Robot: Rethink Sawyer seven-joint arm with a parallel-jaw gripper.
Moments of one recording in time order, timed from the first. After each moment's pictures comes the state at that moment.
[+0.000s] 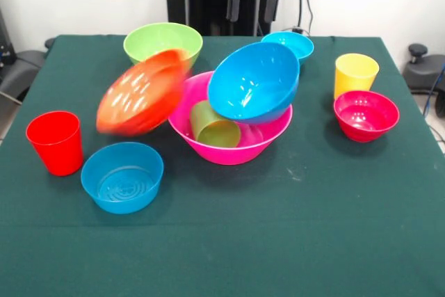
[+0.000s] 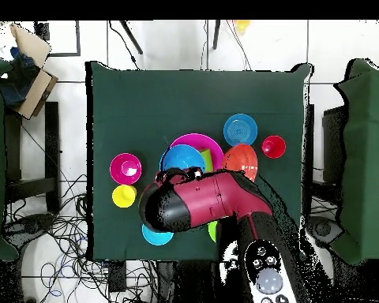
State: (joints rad) arm -0.42 -1.01 0.35 1.95 -0.51 0.49 1.90
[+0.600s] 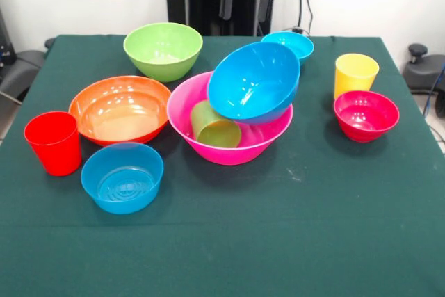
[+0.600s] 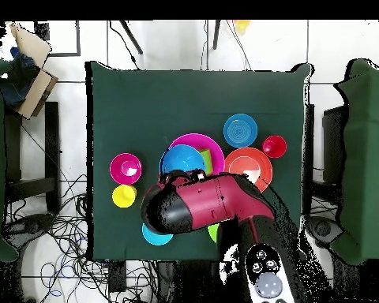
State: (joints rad) arm -0.41 -1.01 0.31 1.95 -0.51 0.49 1.90
